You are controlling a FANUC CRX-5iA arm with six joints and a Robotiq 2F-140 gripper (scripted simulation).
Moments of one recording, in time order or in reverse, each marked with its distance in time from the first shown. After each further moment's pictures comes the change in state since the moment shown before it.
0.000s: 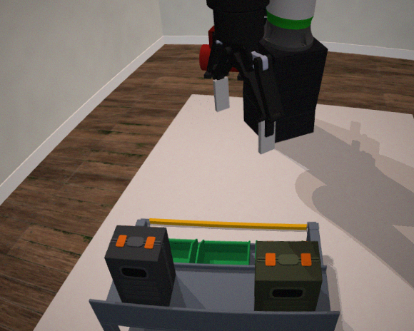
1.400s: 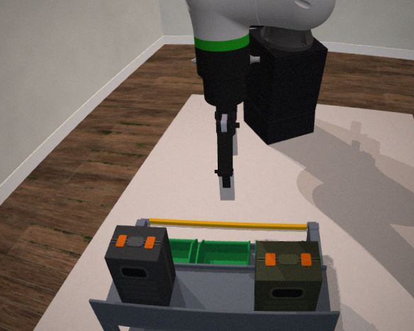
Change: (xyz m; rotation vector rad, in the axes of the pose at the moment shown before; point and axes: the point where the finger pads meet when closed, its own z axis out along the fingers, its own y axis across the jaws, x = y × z) arm 0.010 0.040 0.138 0.083 0.017 0.570
